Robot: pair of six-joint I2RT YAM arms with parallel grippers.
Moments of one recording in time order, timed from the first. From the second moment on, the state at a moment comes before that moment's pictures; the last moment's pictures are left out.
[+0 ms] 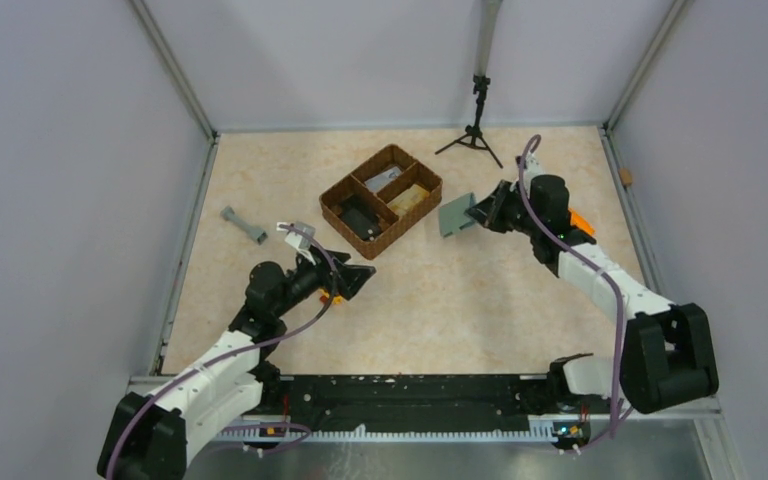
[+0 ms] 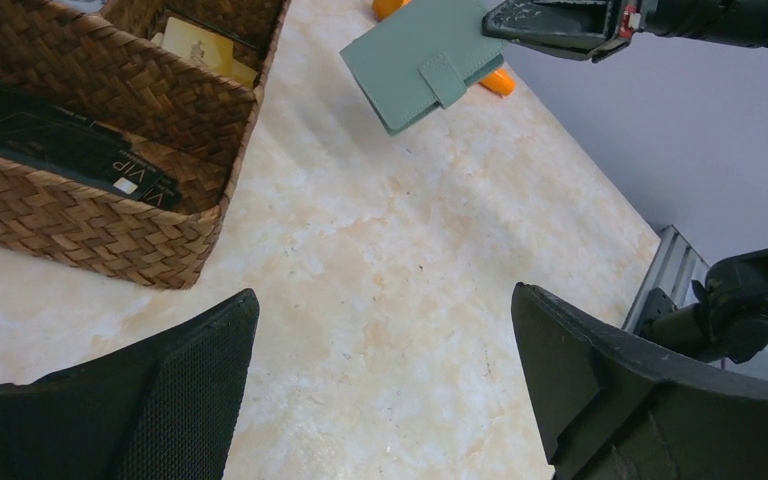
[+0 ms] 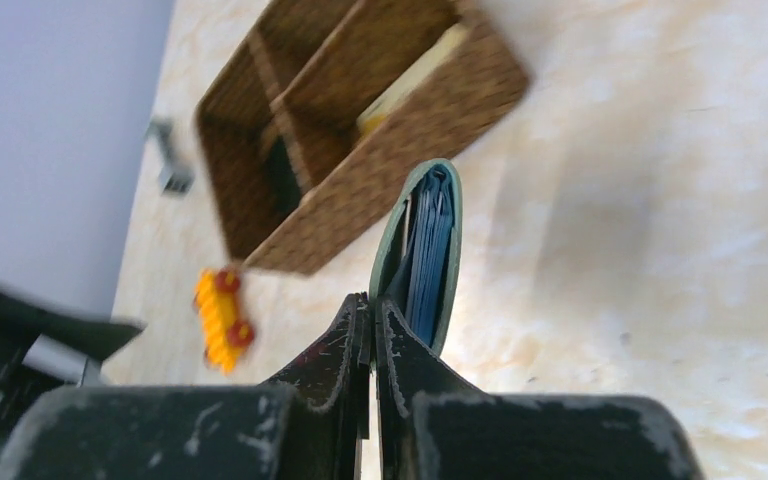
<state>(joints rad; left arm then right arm) -0.41 0.81 0.22 0.55 0.42 -0.51 0.24 1.31 0.78 0.11 -0.33 0.61</state>
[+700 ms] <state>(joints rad) -0.41 0.90 0.22 0.71 0.62 -0.57 0.49 1.09 0.77 -0.03 -0.83 0.45</state>
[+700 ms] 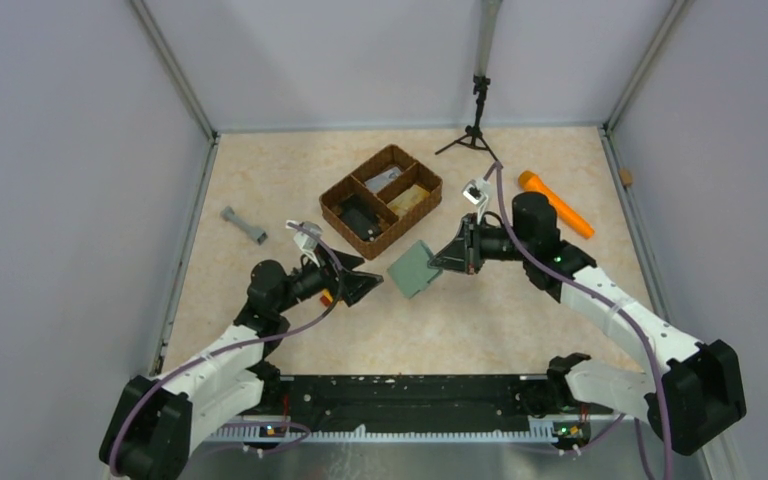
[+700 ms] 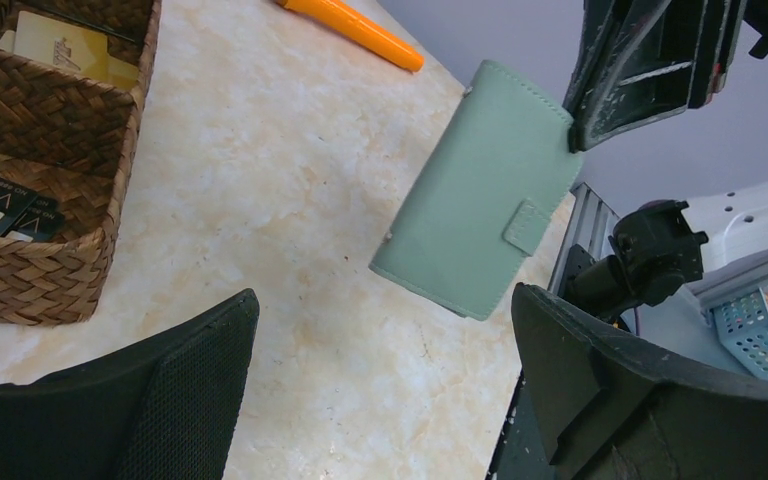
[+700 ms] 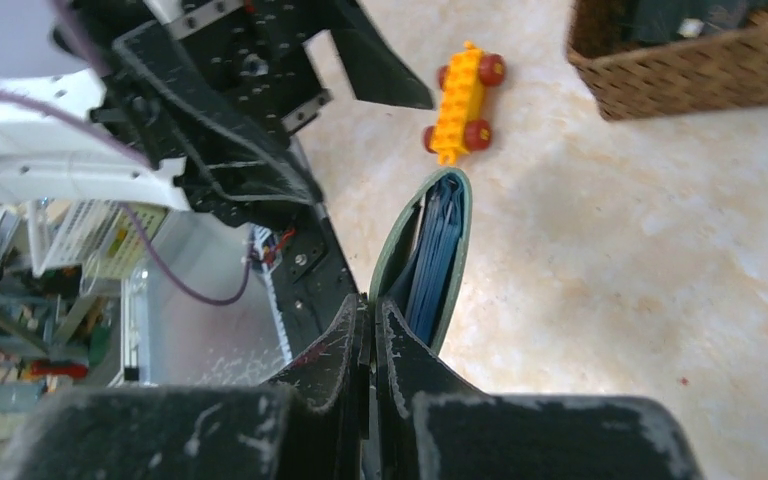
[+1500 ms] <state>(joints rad) -0.91 0.92 0.03 1.01 0.01 -0.06 0.50 0.98 0.47 0.13 -0.37 1.55</state>
